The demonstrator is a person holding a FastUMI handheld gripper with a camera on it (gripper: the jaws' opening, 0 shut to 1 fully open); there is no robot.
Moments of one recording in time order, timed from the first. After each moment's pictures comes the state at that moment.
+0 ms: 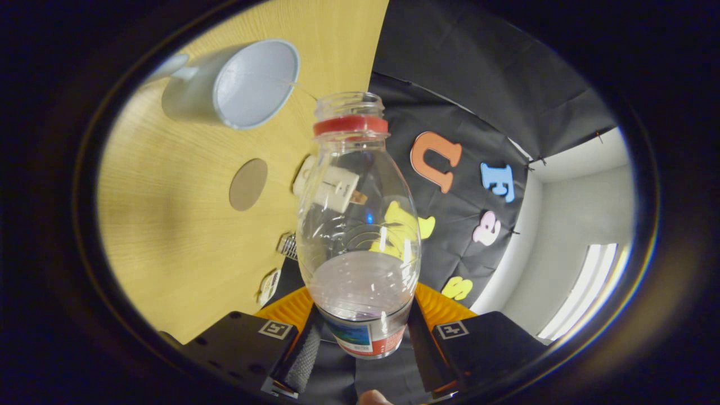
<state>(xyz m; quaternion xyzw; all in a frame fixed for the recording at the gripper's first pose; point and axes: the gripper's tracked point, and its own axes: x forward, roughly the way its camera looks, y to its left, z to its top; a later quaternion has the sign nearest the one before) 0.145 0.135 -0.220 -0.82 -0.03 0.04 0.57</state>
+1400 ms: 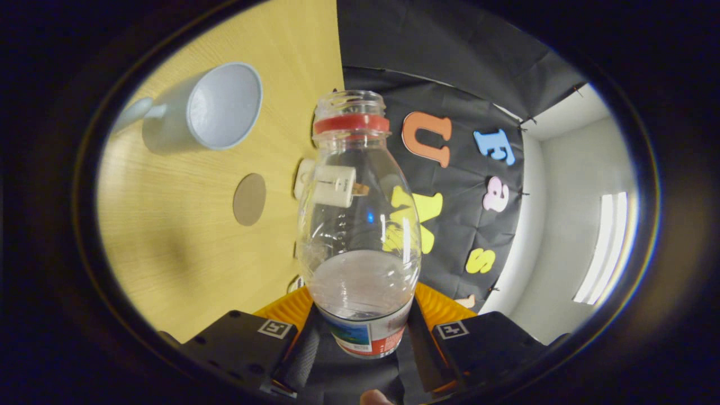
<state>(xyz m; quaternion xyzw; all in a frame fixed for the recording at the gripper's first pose) 0.134 0.120 -0.229 -0.74 0.02 0.04 0.67</state>
